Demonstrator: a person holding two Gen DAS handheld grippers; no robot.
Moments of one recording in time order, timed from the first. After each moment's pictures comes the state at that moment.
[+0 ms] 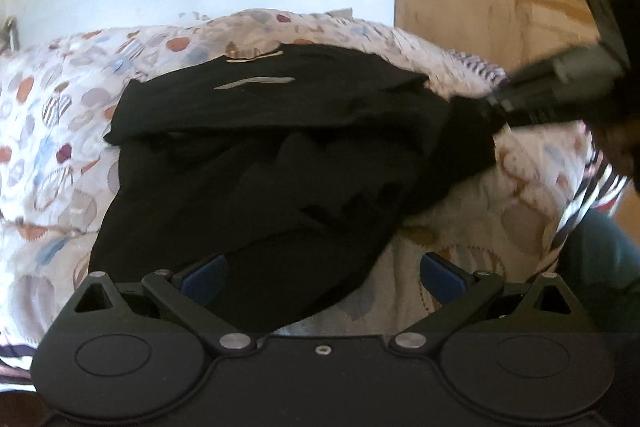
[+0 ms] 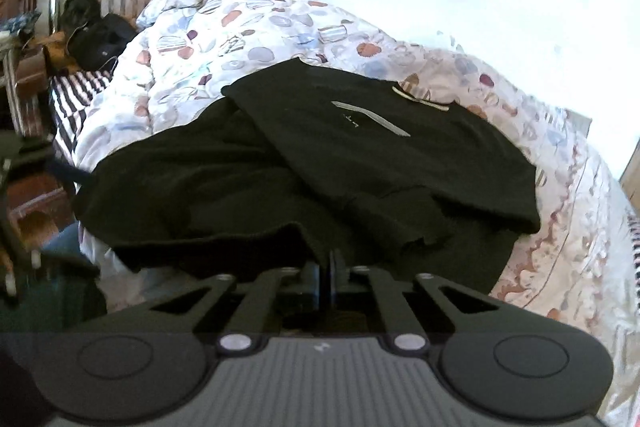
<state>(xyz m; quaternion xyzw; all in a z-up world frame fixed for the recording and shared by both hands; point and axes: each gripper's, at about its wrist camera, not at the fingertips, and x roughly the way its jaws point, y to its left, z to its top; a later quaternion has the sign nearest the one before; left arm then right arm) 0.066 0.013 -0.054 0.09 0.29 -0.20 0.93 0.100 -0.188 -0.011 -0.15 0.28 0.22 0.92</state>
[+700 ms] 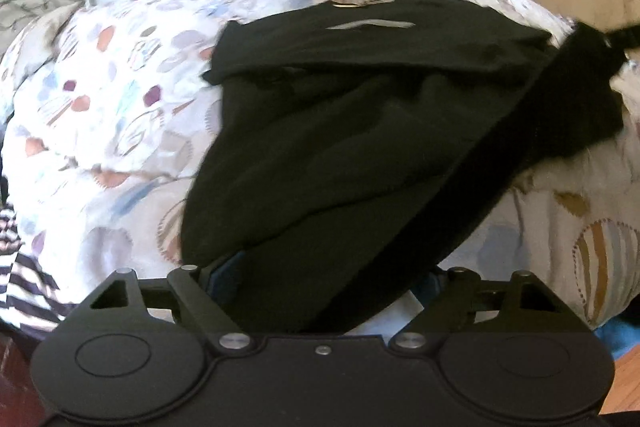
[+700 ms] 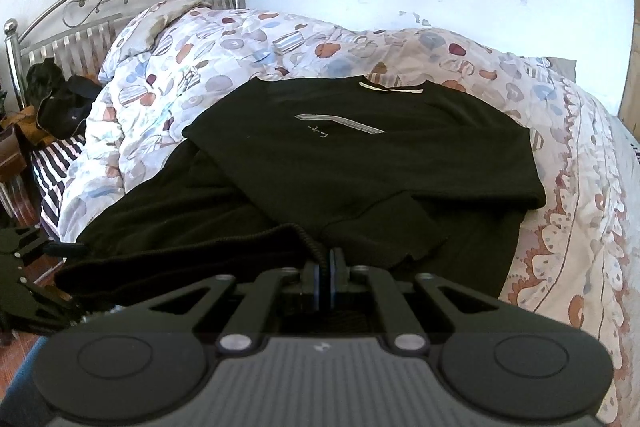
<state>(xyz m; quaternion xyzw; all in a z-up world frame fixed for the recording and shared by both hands) 0.106 0.062 -0.078 0.09 0.35 -0.04 0.93 0.150 -0.208 -0.010 -0.04 0.30 0.20 0.93</state>
